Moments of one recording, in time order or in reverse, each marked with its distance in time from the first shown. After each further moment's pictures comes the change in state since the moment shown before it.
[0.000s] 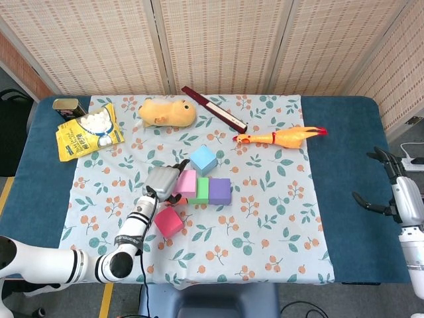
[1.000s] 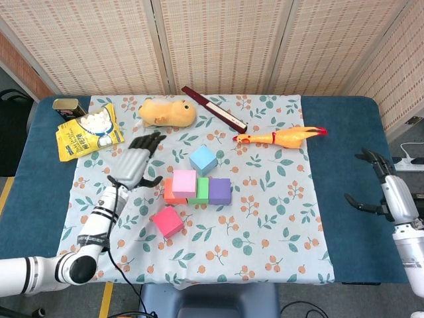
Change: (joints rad) left arm 0.198 0.231 -0.042 -0.103 0.313 0.022 -0.311; right arm 0.034 0.026 -0.013 -0.025 -0.029 -0.072 0.005
